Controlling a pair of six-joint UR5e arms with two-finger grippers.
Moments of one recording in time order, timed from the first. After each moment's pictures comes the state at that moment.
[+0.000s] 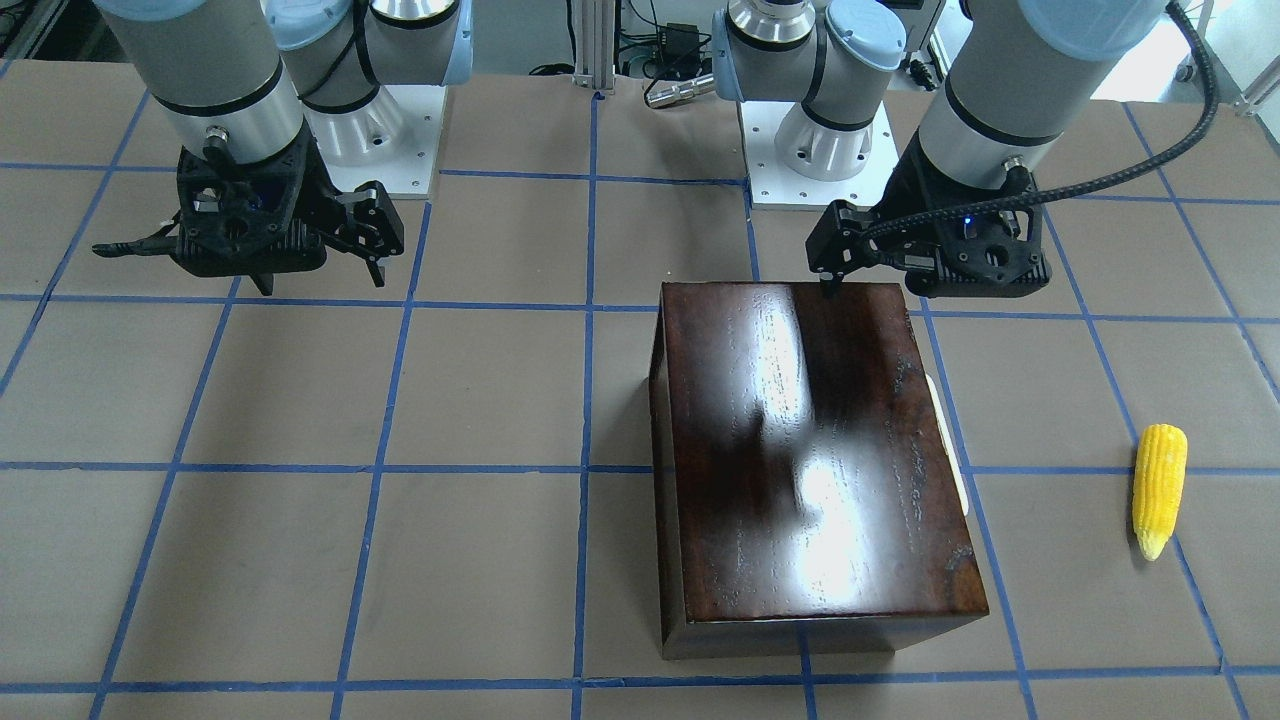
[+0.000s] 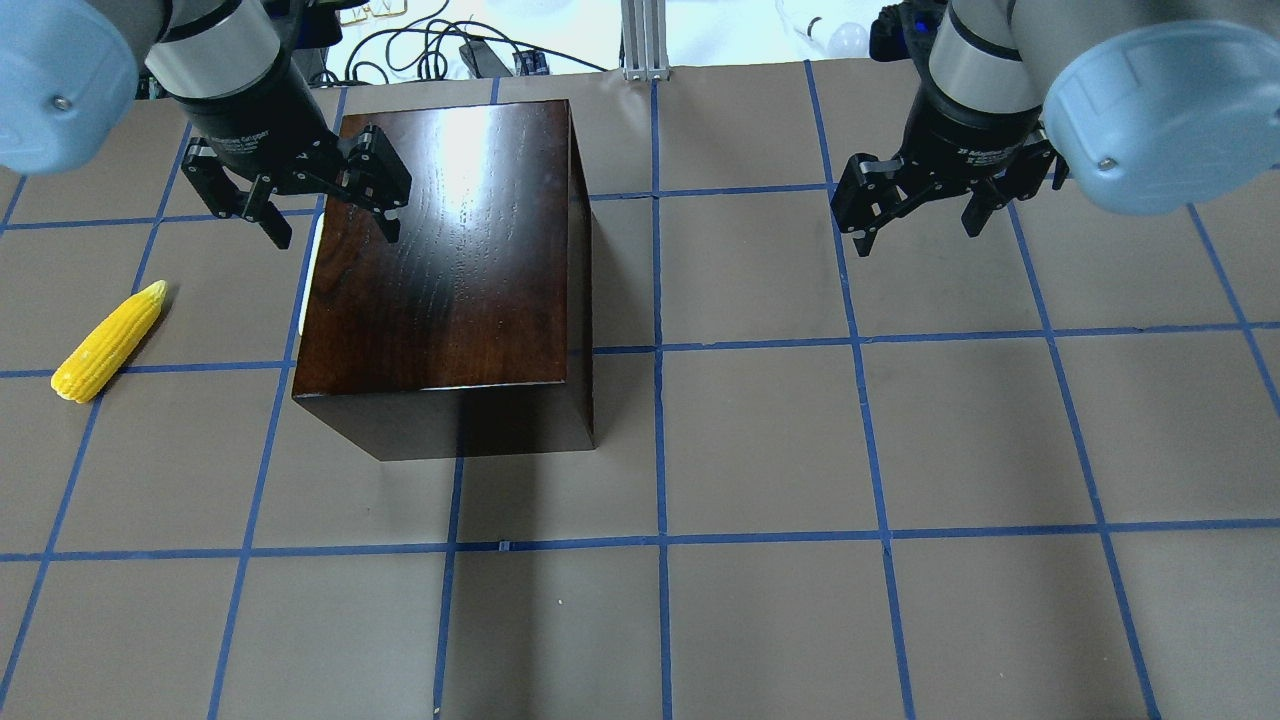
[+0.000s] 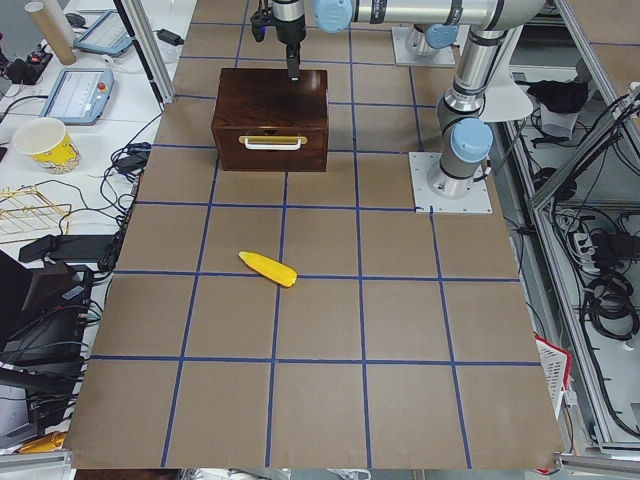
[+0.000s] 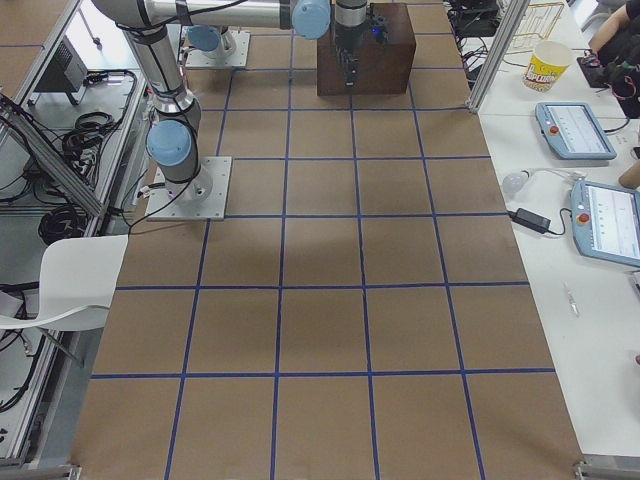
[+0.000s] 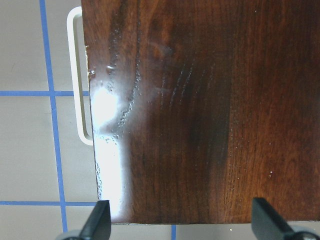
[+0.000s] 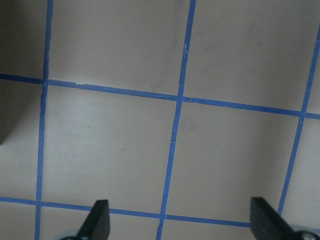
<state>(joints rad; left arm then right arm) -1.55 -1.65 -1.48 -1.64 1.58 0.00 1.62 -1.53 1.60 -1.63 -1.60 -0.09</state>
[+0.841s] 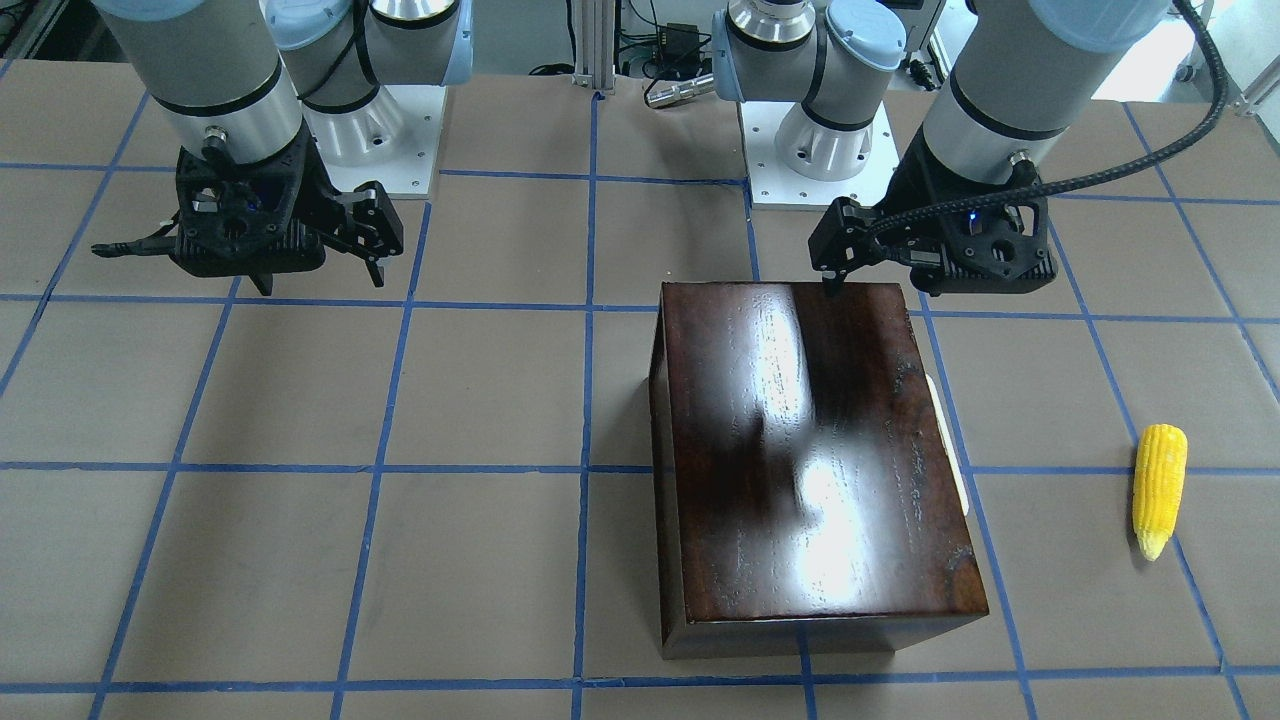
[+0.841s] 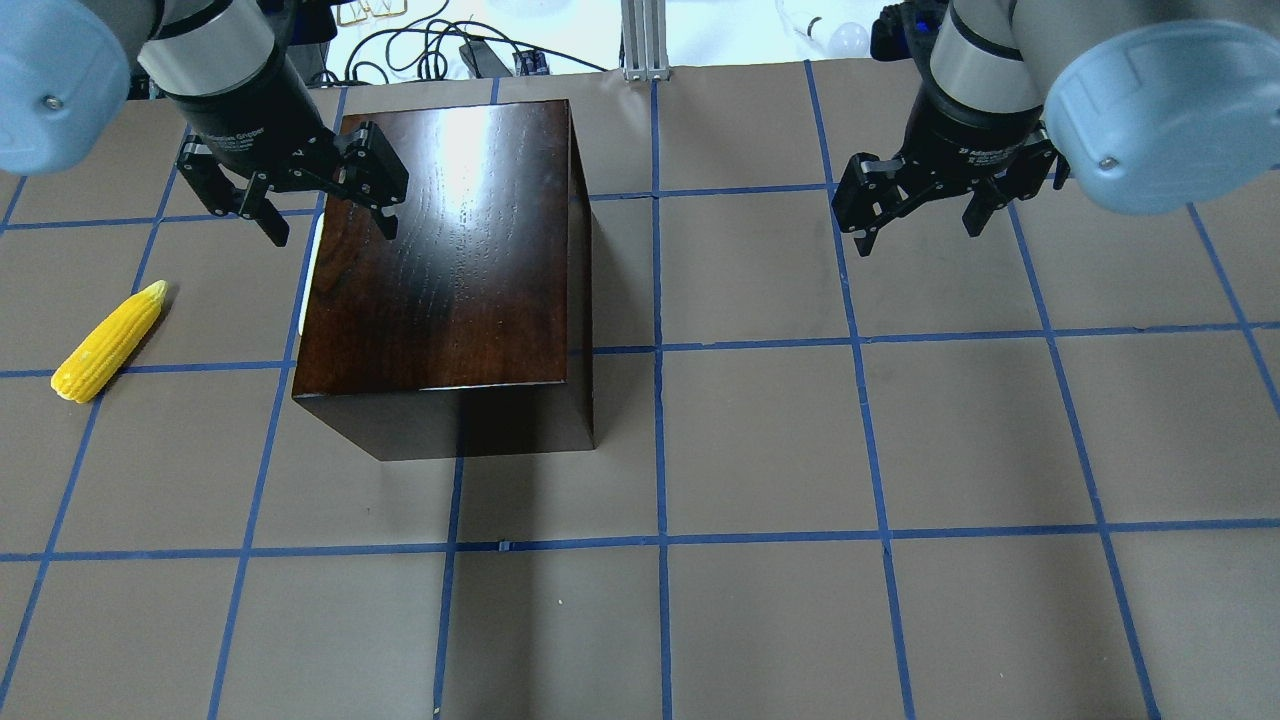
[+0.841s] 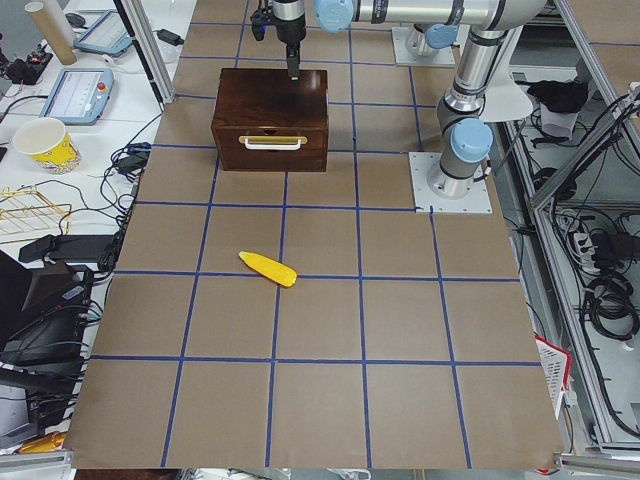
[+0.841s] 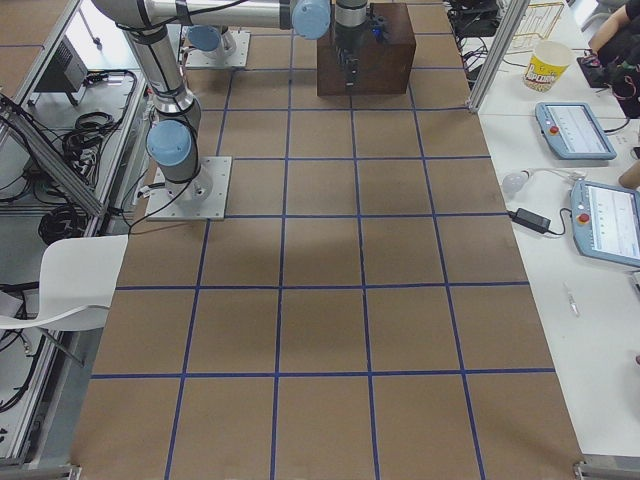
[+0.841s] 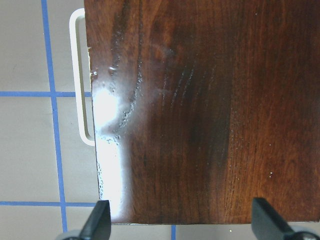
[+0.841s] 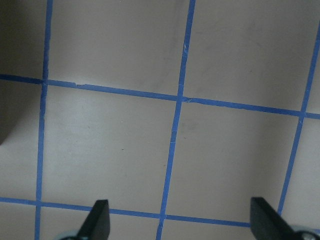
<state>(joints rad) -1.55 -1.65 -1.48 -1.63 1.57 0.00 1.62 -1.53 1.60 -1.63 -1.60 -0.09</state>
